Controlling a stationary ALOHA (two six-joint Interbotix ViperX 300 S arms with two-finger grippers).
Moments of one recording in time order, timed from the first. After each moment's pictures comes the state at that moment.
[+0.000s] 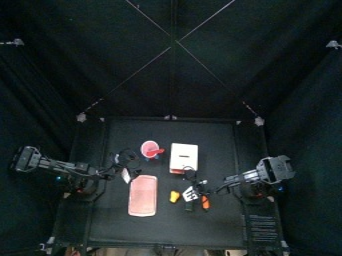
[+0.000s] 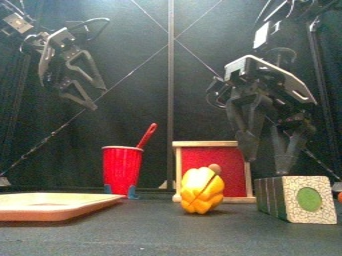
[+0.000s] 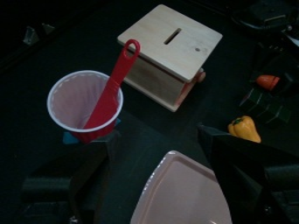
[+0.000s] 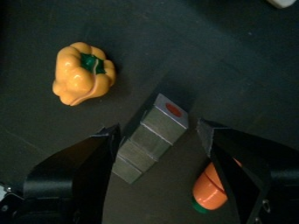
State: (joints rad) left arm -0.11 -0.62 1.01 1.22 0.52 -1.62; right arm 0.17 0.01 0.58 -0.15 0.69 1.35
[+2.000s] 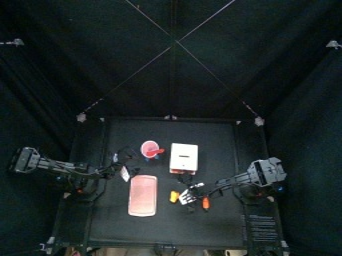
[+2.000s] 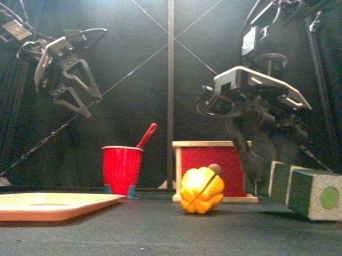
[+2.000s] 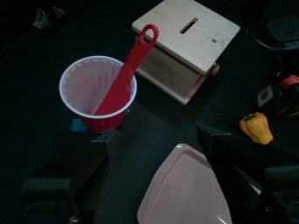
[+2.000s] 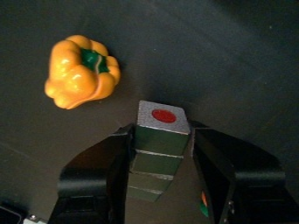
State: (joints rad) left arm -0.08 -0.64 1.04 1.19 0.52 -1.61; right arm 0.19 0.09 0.50 -0.14 0.76 1.34
